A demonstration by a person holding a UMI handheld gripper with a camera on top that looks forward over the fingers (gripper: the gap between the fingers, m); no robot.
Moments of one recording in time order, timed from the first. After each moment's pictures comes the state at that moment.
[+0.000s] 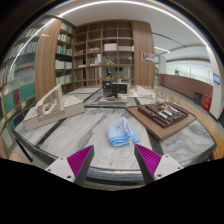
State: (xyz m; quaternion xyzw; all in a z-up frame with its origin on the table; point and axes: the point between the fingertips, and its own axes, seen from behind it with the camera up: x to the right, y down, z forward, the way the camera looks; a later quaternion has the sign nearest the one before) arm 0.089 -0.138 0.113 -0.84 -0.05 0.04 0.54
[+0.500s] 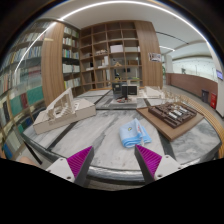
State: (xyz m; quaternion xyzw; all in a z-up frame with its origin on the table) arm 0.052 -0.150 0.126 -0.83 -0.07 0.10 0.54
